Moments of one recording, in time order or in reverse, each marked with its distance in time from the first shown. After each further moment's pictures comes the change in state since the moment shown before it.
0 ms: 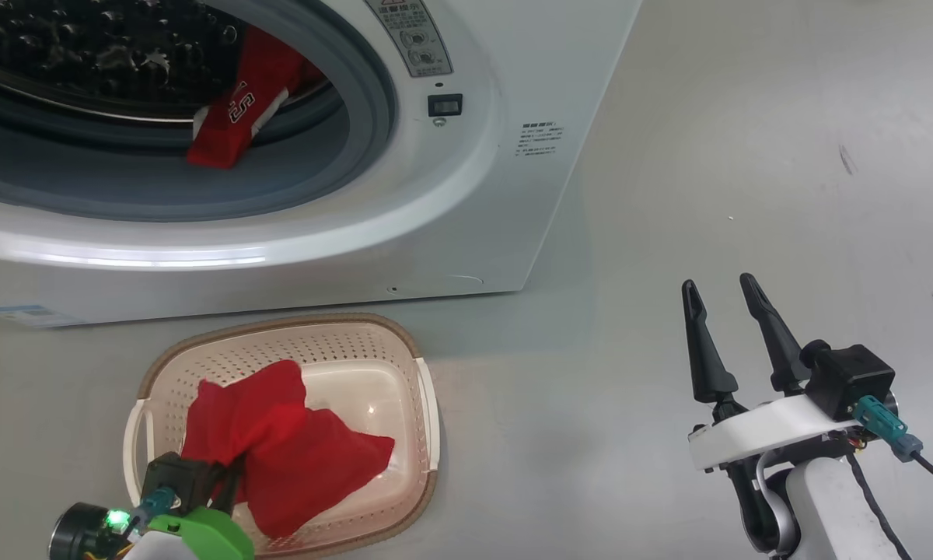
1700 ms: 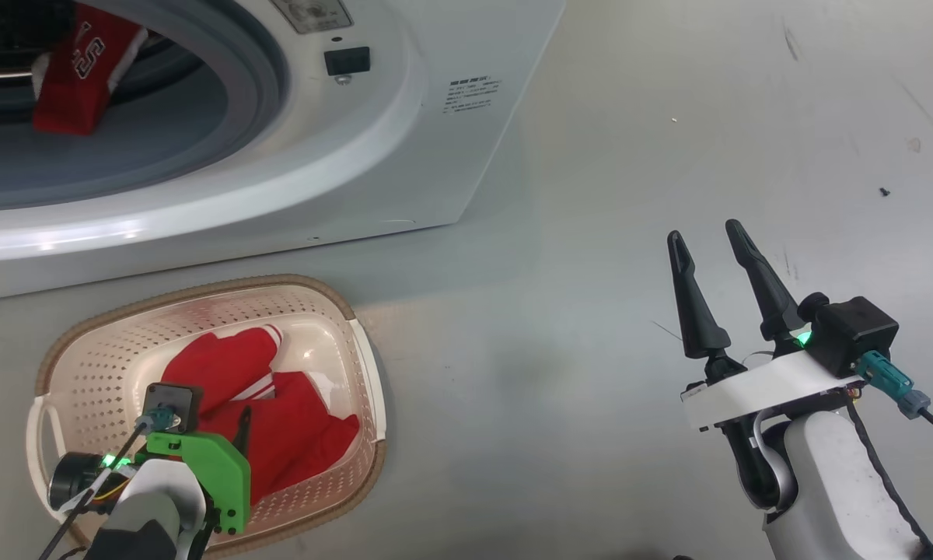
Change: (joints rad) left arm -0.318 -0.063 0.012 0.467 0.004 0.027 0.043; right arm -0.101 0.008 0.002 0.005 -0.002 -0.001 0.001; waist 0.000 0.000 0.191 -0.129
